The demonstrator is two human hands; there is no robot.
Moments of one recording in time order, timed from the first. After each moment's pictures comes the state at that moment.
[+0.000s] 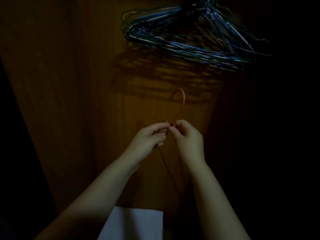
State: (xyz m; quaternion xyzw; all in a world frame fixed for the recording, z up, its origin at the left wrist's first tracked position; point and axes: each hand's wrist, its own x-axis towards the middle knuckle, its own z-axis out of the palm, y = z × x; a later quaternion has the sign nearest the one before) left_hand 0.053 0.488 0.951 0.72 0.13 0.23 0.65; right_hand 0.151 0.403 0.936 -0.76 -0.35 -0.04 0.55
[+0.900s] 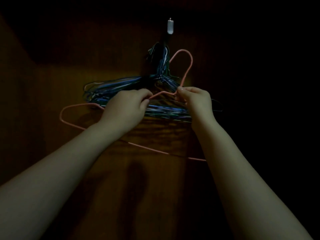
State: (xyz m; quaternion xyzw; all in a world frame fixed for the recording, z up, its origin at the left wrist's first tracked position) left_hand 0.119 0.525 1.146 0.88 0.01 0.47 0.03; right_hand 0.223 0.393 1.151 -0.62 -0.29 -0.13 0.71
